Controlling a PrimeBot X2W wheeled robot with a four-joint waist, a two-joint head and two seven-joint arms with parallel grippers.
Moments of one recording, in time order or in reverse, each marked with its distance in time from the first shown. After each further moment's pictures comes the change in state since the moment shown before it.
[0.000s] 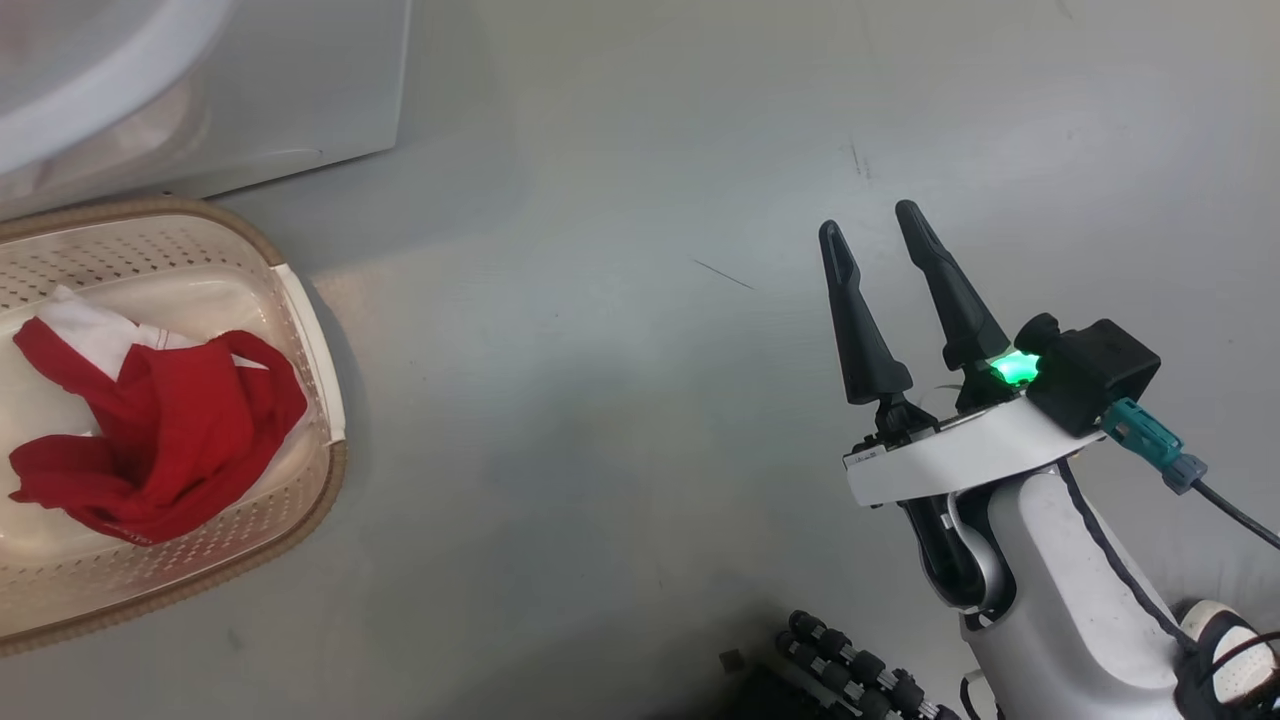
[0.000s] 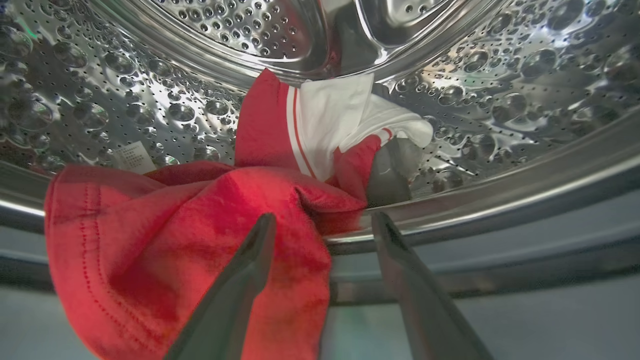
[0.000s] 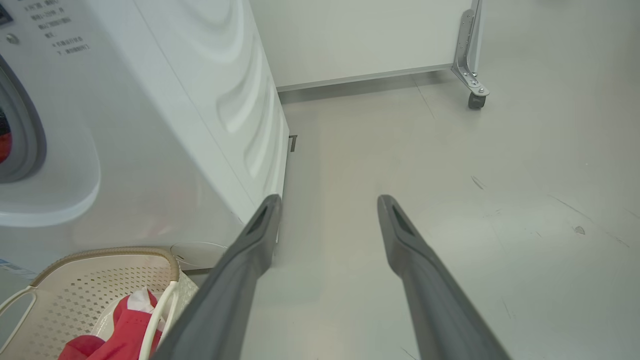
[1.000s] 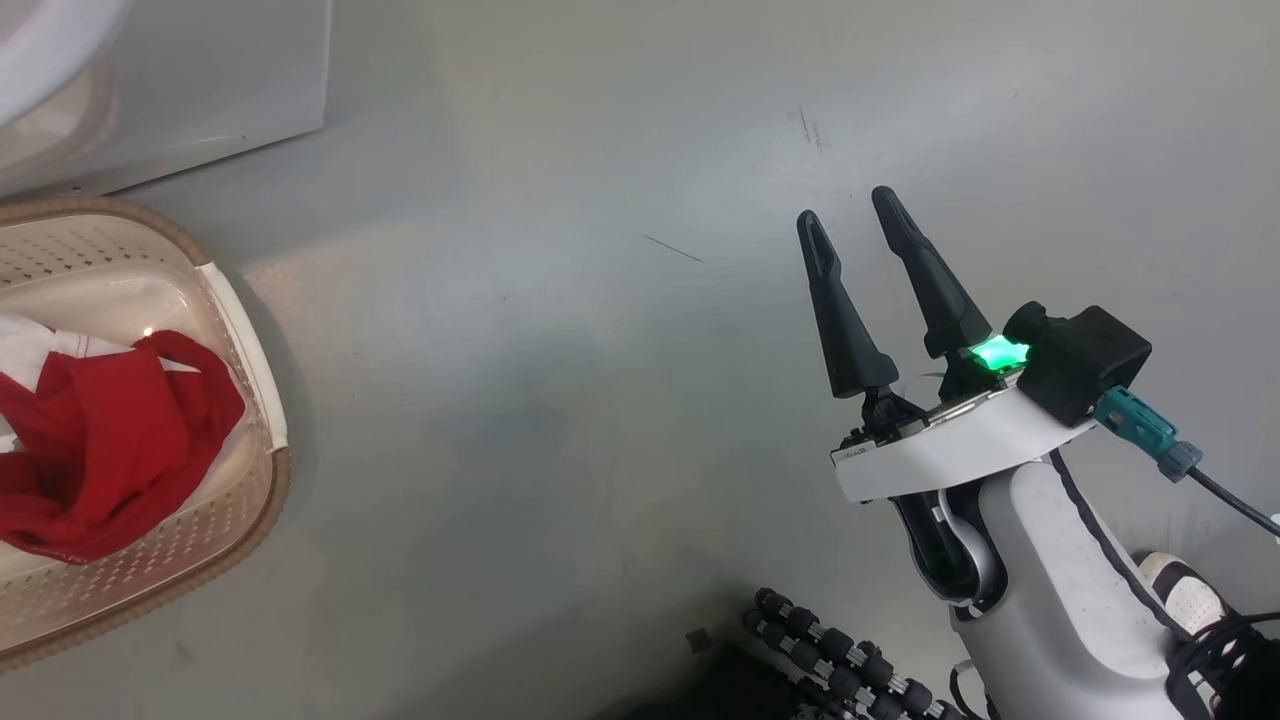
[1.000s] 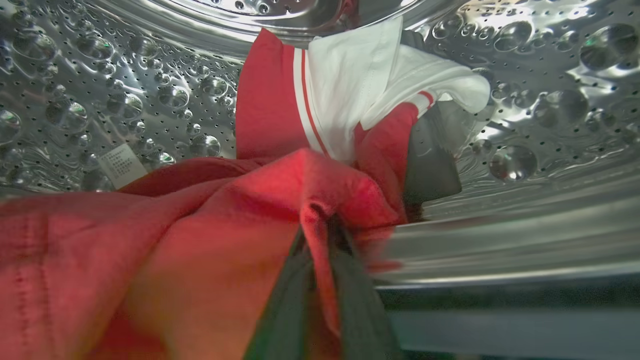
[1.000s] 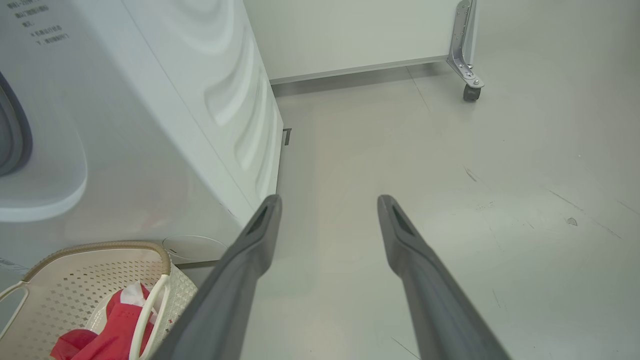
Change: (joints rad) left arm -0.176 0.100 -0.057 0.197 0.121 0.015 0.058; right arm -0.025 0.014 0.009 0.005 0.014 0.000 0.000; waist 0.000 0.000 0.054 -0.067
